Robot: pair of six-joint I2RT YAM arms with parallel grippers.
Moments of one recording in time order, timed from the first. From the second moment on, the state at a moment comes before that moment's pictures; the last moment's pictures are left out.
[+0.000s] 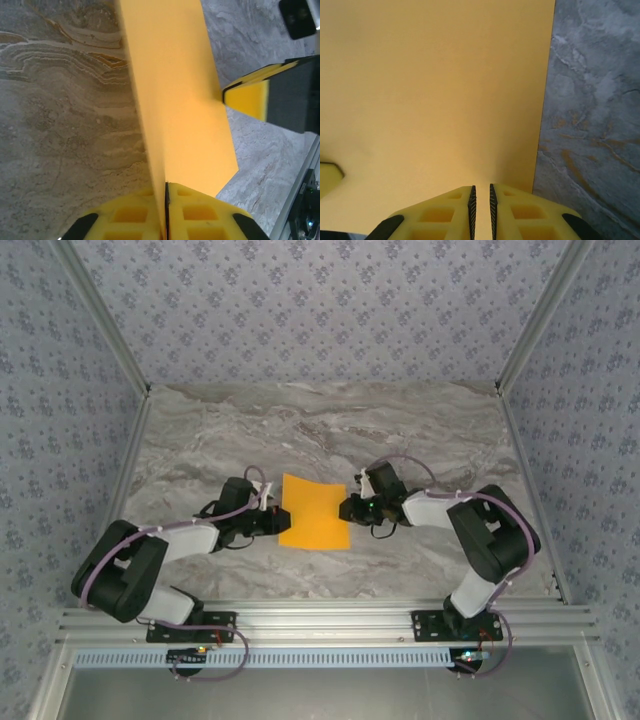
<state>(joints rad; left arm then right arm) -0.49 1.41 0.45 0.20 0.55 -0.59 0.55 1.69 0.73 0.02 -0.46 0.67</state>
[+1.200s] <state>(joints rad) -0.63 1.58 0.61 0.36 0.61 -0.67 0.43 1.49 0.67 0.16 -0.57 0.67</state>
